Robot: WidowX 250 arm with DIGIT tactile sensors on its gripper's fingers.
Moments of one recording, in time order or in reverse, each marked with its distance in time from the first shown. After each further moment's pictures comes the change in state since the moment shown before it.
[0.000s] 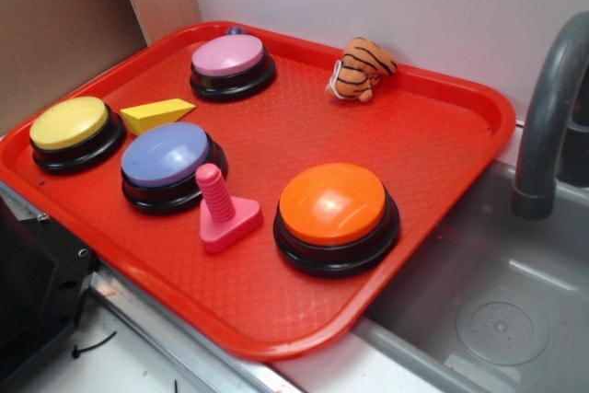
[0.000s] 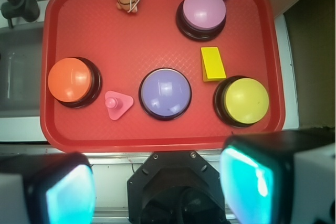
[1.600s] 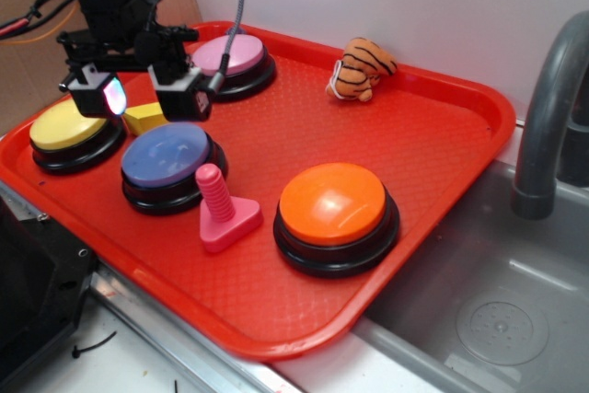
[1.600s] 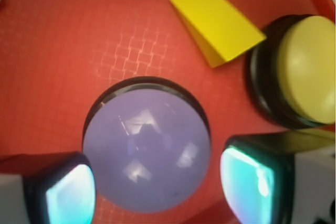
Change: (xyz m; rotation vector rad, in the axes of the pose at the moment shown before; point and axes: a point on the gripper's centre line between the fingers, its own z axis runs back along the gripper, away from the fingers) arm 0.041 0.033 -0.175 0.041 0.107 0.515
